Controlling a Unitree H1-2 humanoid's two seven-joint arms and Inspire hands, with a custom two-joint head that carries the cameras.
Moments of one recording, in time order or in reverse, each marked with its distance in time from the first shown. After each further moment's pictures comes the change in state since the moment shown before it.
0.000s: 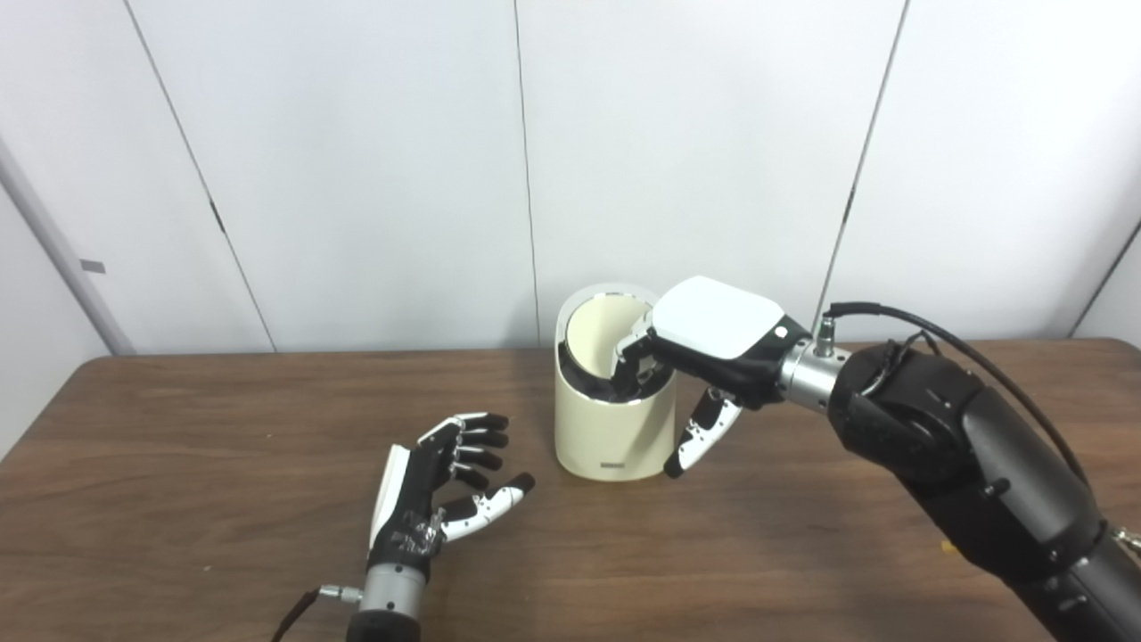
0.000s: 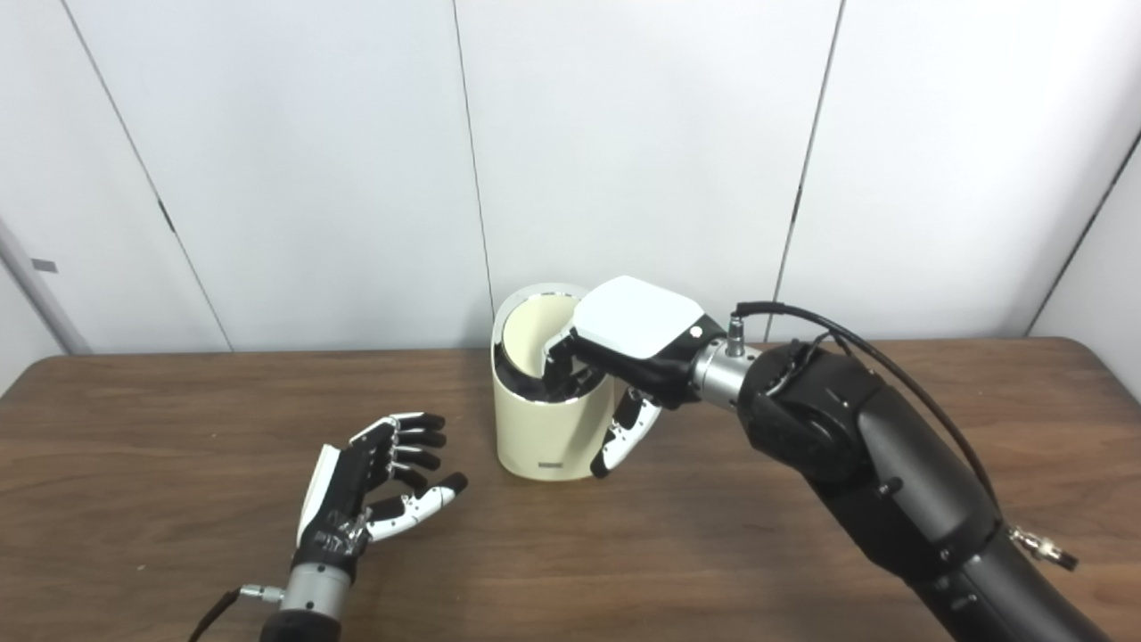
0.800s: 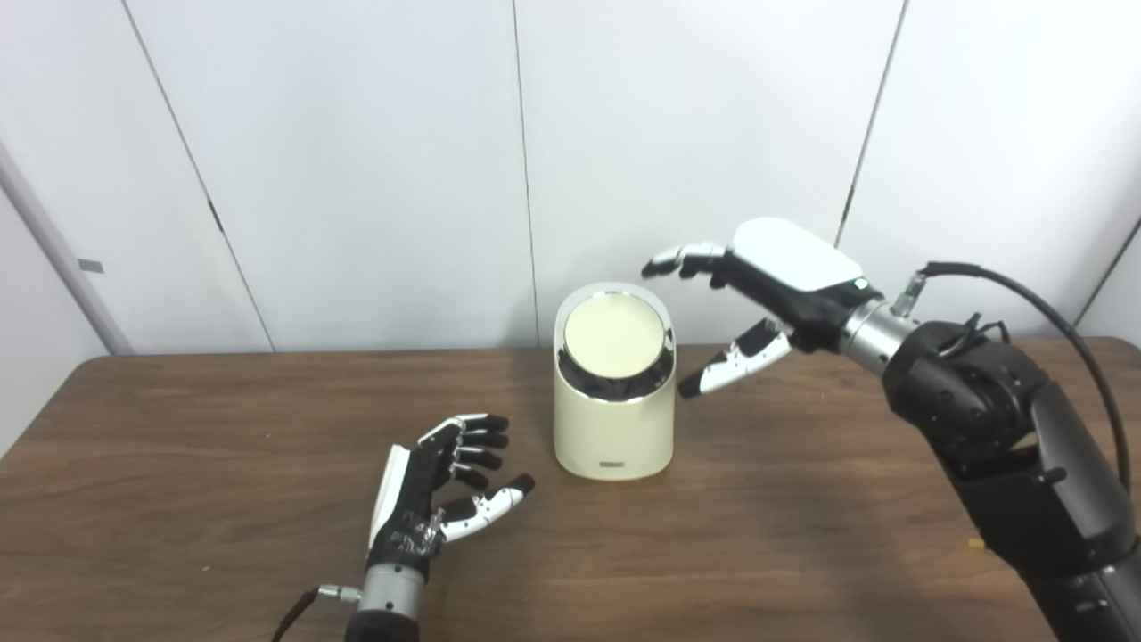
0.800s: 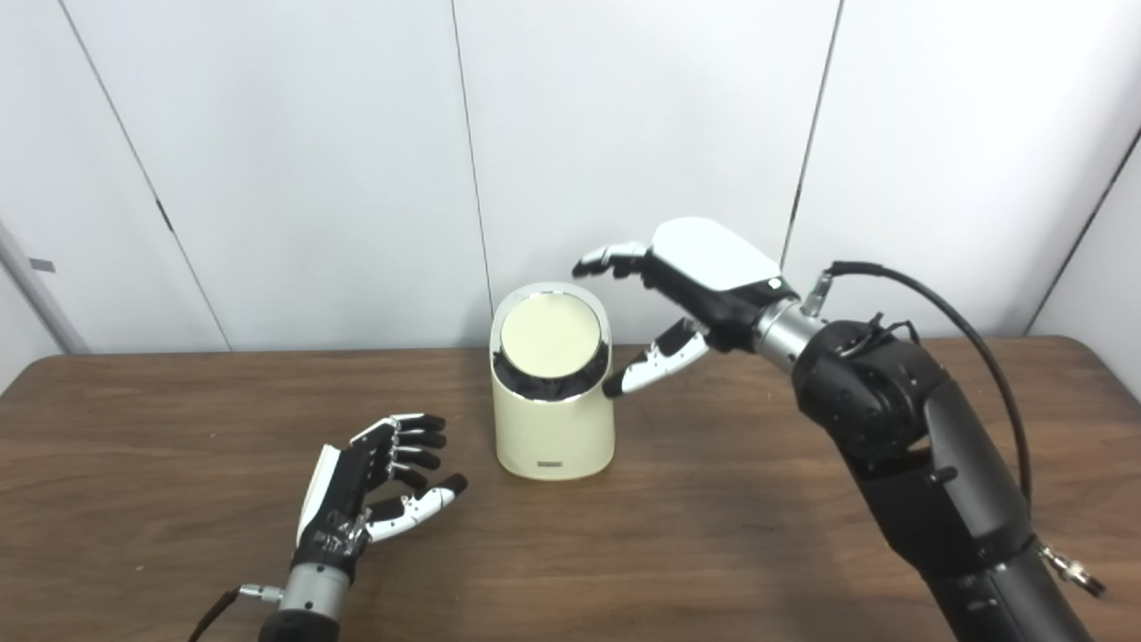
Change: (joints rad) left arm -0.001 0.009 -0.005 0.001 -0.010 -0.001 -0.004; right arm 0.046 0.043 -0.255 -0.003 0.111 0.157 -0.067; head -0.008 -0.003
